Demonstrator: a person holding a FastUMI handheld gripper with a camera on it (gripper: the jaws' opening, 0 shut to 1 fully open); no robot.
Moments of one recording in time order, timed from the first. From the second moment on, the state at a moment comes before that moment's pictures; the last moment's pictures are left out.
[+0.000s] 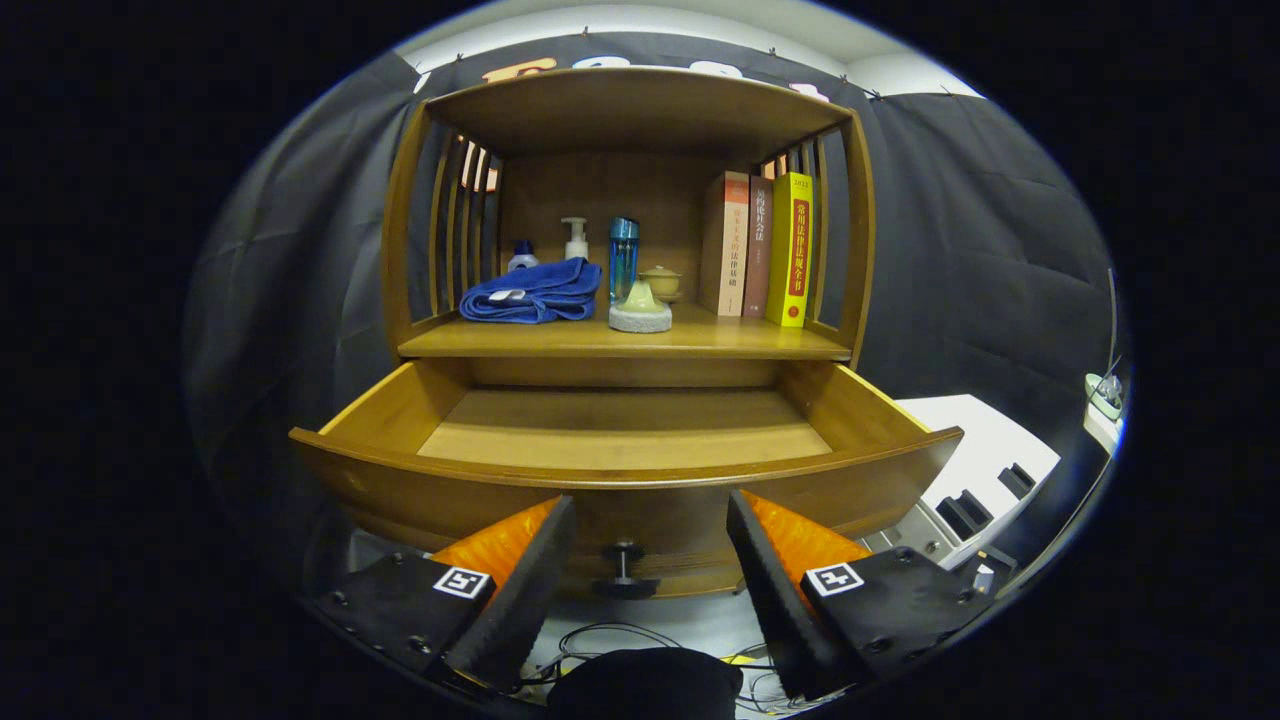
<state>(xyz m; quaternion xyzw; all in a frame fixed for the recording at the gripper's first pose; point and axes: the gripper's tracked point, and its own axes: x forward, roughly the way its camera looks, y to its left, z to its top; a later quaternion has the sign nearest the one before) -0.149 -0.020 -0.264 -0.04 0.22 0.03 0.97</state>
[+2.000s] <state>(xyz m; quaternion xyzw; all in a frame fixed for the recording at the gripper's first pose) -0.047 0.003 -0.297 -0.04 0.24 0.03 0.97</state>
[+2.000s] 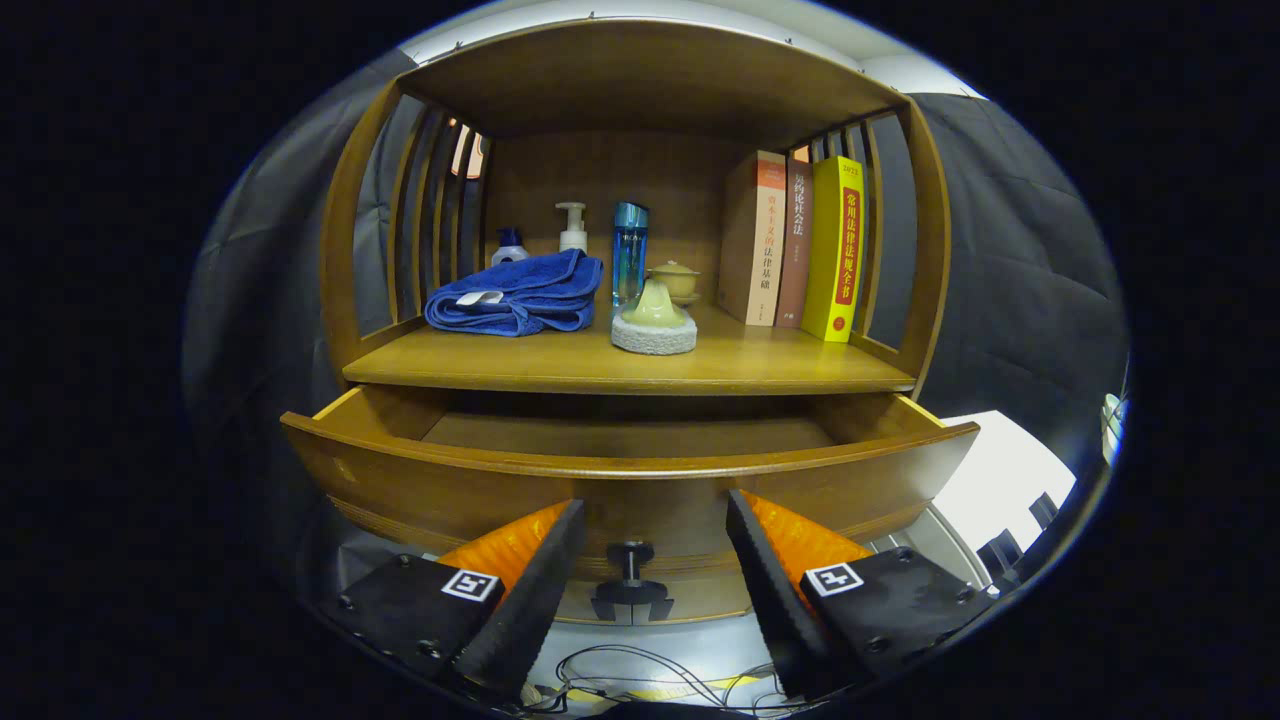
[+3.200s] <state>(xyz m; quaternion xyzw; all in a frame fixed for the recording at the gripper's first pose) 0.024 0.009 -0.317 -0.05 0.24 0.03 0.97</state>
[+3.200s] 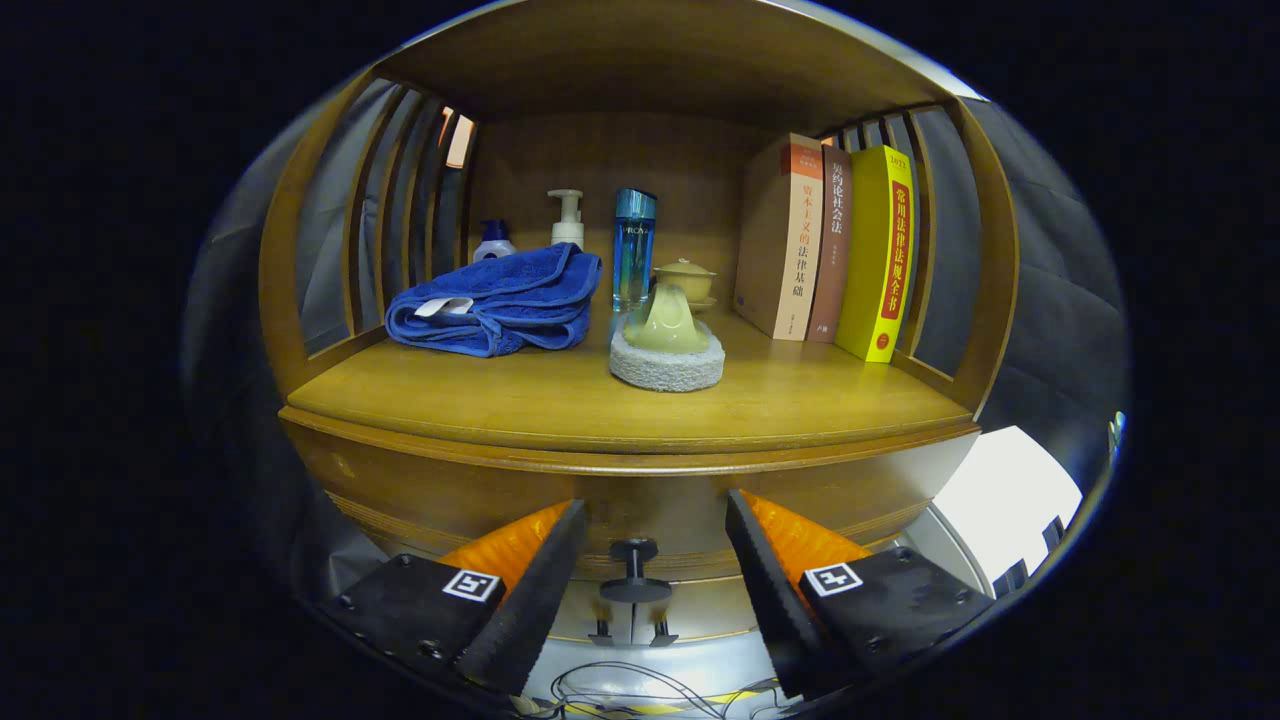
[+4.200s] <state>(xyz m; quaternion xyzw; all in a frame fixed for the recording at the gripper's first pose) 0.030 0.011 -0.074 0.00 0.11 0.02 0.99</state>
